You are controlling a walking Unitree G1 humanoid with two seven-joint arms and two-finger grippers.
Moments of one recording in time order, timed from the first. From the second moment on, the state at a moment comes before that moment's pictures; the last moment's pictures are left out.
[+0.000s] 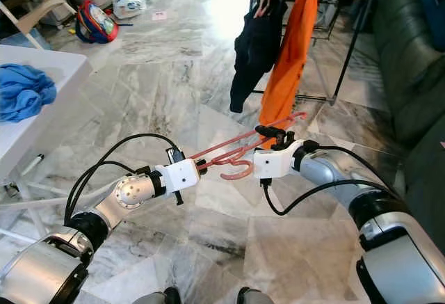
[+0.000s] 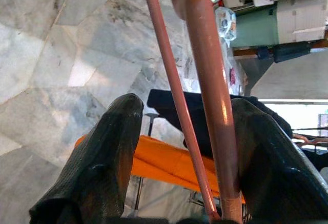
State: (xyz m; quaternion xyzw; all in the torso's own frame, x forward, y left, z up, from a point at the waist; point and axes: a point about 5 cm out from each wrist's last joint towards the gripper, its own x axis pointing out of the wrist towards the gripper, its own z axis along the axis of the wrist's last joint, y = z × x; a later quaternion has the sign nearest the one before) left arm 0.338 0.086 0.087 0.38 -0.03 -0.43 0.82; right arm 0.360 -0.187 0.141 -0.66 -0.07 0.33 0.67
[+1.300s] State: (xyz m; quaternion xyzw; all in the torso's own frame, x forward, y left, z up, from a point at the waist) left arm 0.336 0.088 0.082 0.39 -0.03 -0.42 0.81; right arm 0.359 -0.186 0.137 -0.66 -0.04 0.39 0.64
